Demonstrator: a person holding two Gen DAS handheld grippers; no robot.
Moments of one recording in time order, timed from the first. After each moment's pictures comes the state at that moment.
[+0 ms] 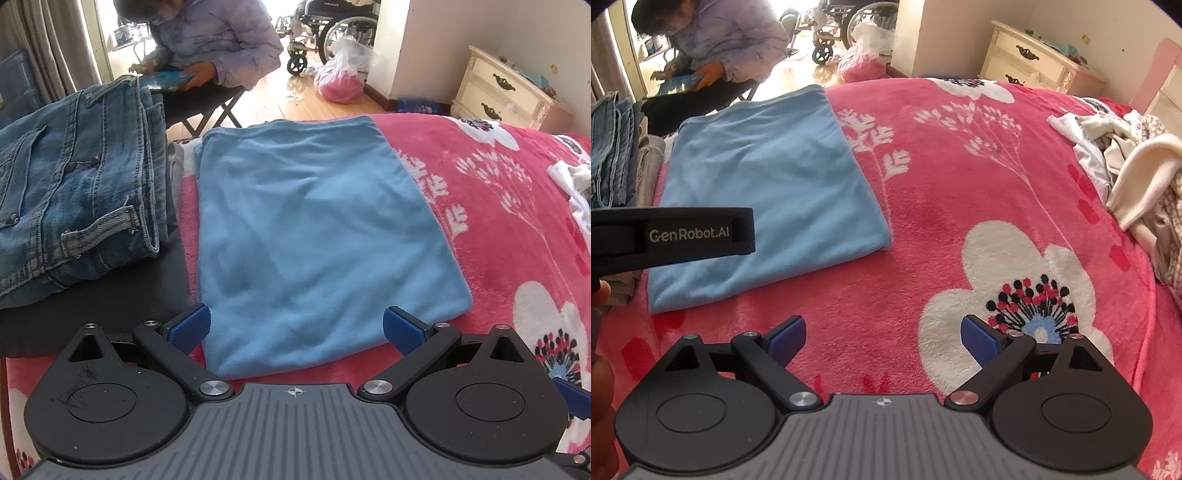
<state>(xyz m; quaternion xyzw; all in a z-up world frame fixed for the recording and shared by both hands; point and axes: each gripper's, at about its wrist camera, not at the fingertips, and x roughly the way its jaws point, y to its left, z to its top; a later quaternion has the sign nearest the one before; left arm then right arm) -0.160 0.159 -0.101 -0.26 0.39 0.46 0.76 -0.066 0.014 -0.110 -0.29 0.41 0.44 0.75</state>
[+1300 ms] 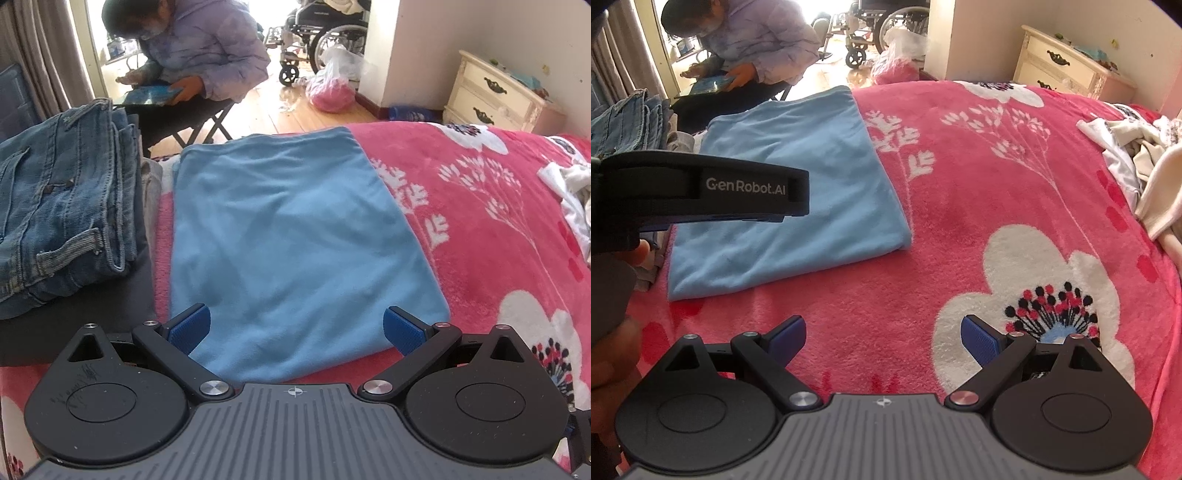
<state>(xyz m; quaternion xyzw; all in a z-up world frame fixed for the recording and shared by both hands) -0.134 0.153 -0.099 -0.25 0.38 0.46 0.76 -0.058 0.007 -0.115 -0.28 0.41 0.49 0.72</state>
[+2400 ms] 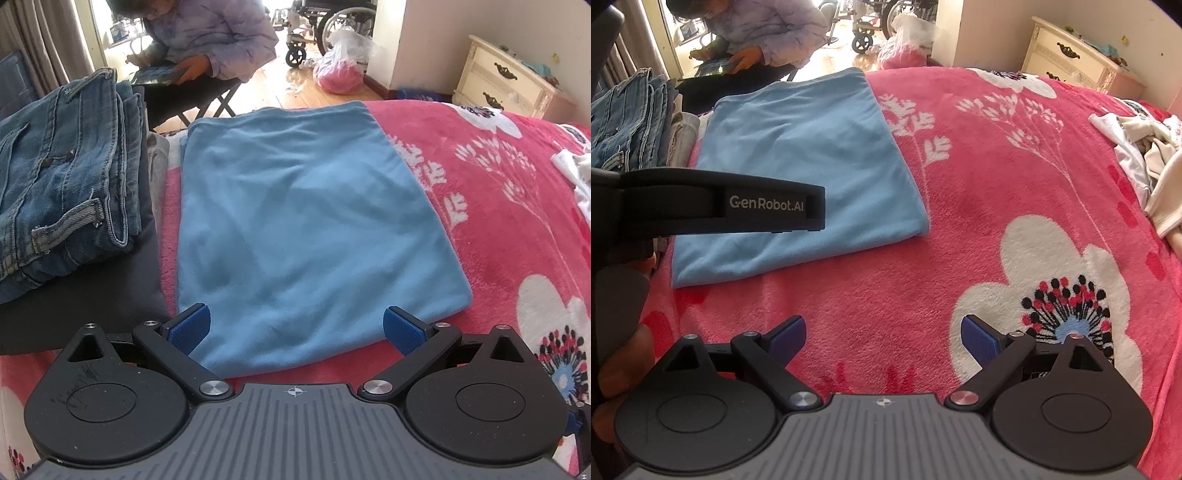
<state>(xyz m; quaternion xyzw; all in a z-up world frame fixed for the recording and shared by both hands) -0.142 0.159 -0.115 -0.26 0.40 0.46 0.75 -0.068 0.017 -0.123 -0.30 0.42 0.49 0.70</state>
